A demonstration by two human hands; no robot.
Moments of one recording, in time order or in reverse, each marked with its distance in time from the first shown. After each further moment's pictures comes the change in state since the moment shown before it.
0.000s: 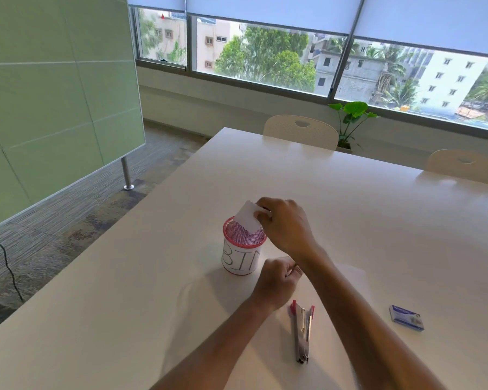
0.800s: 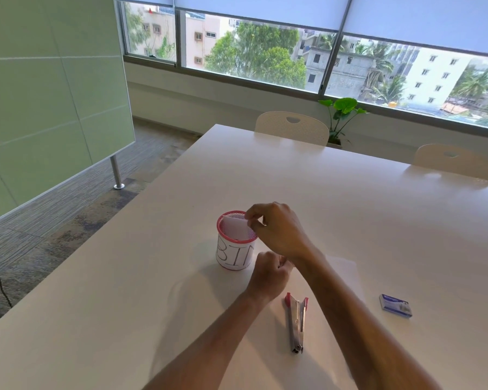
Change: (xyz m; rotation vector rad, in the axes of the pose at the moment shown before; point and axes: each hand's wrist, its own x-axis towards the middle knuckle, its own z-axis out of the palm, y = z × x) left_hand 0.001 0.000 0.001 -0.094 -0.022 -0.050; right_hand -0.013 0.004 0.003 0.032 -0.147 0.031
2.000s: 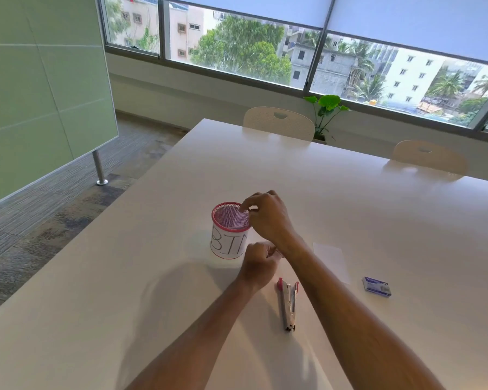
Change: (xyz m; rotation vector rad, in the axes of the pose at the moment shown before) left_hand -0.010 0.001 -0.013 -0.022 -0.035 -0.009; right_hand 0.008 0.000 0.018 0.049 0.085 0.203
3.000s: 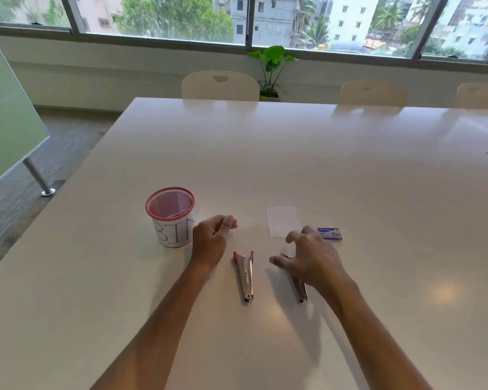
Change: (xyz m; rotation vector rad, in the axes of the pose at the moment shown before) left_hand 0.012 -0.011 0.011 -0.039 0.097 -0.021; right_hand -0.160 0.118 -0.056 -0.289 -0.126 0.457
